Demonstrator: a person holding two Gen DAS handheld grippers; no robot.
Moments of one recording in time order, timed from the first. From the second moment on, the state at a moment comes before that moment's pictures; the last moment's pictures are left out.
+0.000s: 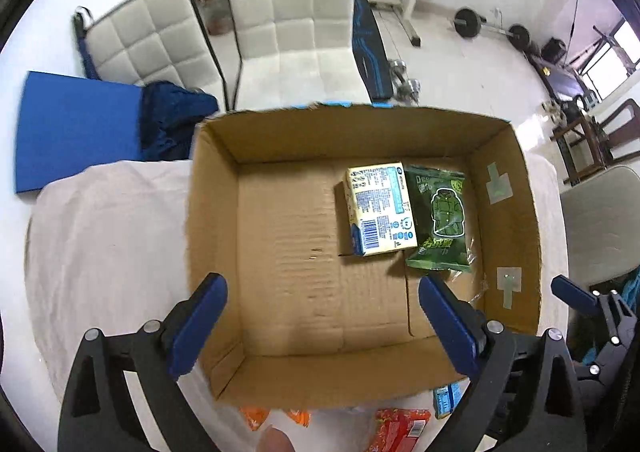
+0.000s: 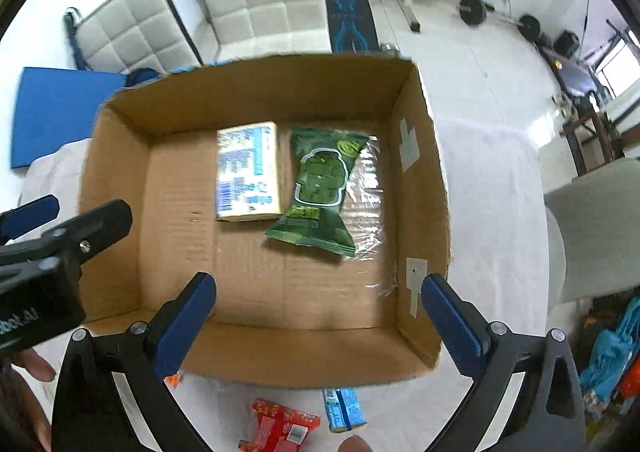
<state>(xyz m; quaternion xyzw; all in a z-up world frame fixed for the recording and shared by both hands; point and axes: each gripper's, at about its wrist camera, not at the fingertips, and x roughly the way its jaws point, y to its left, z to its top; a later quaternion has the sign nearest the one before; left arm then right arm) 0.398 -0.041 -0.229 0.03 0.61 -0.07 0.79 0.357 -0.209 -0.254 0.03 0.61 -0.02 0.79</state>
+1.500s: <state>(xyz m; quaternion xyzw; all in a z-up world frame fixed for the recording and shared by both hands) 0.180 -0.131 -0.427 0.07 0.77 -0.10 0.63 0.146 -0.314 -0.379 0.09 0.74 -0.05 0.67</state>
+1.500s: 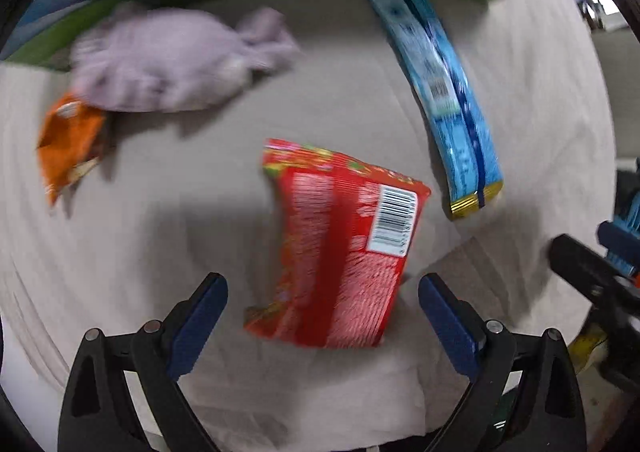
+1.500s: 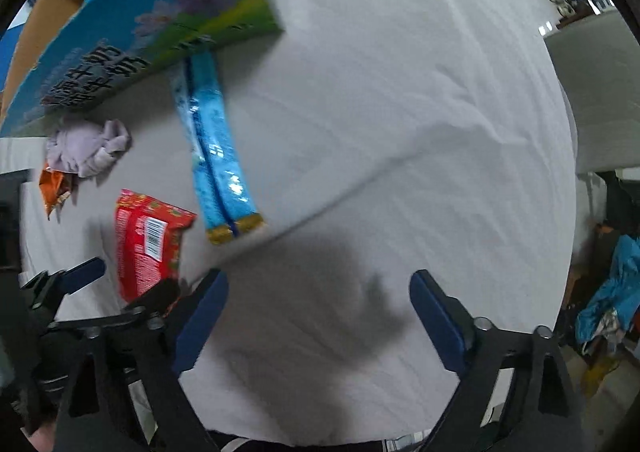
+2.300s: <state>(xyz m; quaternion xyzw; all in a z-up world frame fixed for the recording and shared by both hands) 0.218 -0.071 -0.420 0.01 0.74 0.00 0.67 0.231 -0.260 -0.414 0.03 0.73 0.00 0.69</state>
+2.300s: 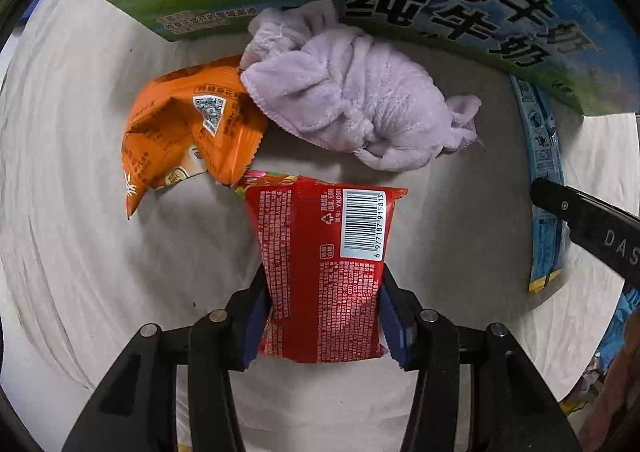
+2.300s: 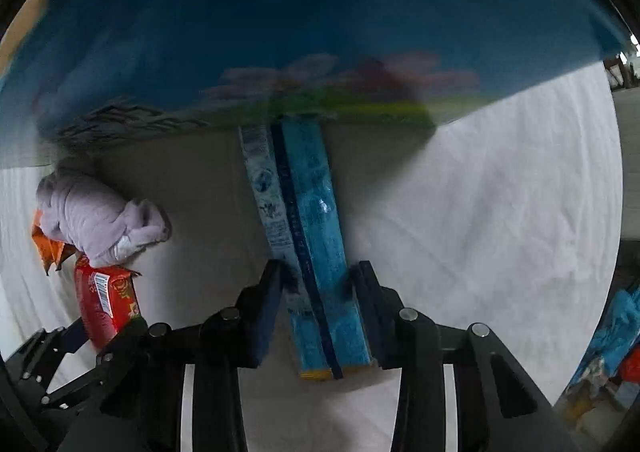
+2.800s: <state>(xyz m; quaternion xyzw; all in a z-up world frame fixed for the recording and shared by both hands) 0.212 -0.074 -0.425 0.01 0.74 -0.01 0.67 0.198 -0.267 -0.413 0.05 0.77 -0.02 0.64</state>
